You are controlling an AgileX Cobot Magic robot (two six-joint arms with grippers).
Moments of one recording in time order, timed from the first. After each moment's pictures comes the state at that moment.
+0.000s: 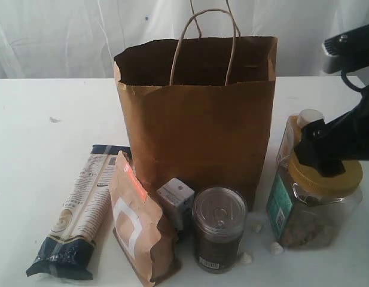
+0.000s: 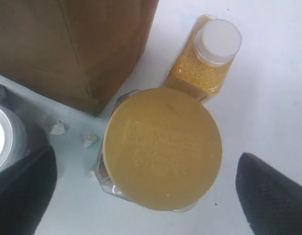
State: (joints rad) left arm 0.09 0.00 0.02 -0.24 0.25 0.09; right arm 0.48 1.05 -0.91 -0.21 0.88 0.18
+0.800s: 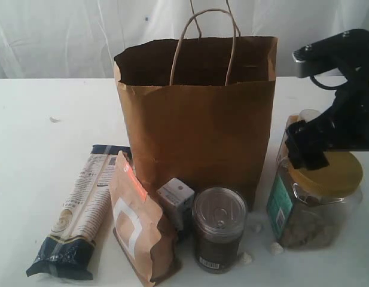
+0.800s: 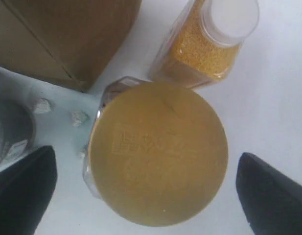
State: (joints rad) left arm 0.09 0.00 0.02 -0.24 0.25 0.09; right arm 0.44 1.26 -1.04 -0.18 1.01 0.13
